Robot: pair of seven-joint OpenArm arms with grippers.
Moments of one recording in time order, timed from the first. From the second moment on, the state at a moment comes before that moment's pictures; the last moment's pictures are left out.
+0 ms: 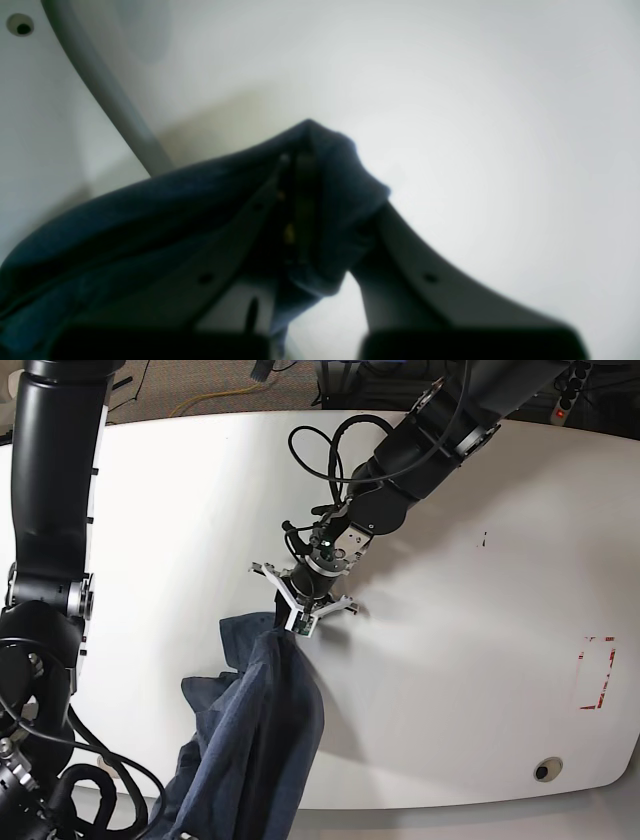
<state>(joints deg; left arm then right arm) -22.2 6.0 43.4 44.4 -23.9 6.1 -6.5 72.1 21.1 -12.5 98.6 26.8 41.6 -67.8</state>
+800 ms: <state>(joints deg) -3.0 -14.9 35.9 80.2 -23.8 5.9 3.9 69.3 21.1 -12.5 99.0 26.8 41.6 -67.7</state>
